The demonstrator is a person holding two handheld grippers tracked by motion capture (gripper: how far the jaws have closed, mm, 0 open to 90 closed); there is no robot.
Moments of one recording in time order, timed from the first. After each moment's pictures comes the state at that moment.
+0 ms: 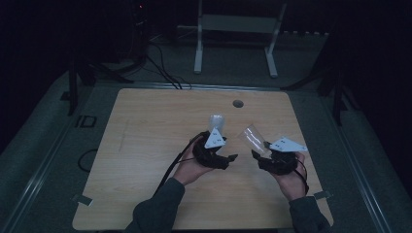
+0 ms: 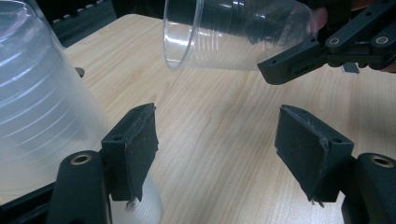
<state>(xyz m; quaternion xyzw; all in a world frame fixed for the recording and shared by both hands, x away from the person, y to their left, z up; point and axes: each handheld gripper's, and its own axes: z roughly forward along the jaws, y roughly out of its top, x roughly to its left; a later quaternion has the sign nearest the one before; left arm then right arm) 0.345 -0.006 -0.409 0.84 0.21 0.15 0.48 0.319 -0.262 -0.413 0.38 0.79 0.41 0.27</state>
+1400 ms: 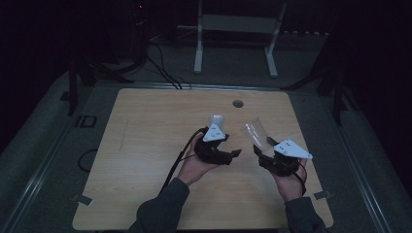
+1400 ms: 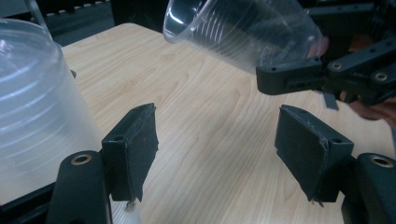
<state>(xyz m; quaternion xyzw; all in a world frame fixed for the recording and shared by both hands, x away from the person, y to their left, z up) 0.348 -0.008 -0.398 0.81 0.25 0.11 0.53 0.308 -0.259 -0.408 0.38 0.74 0.45 0.33</state>
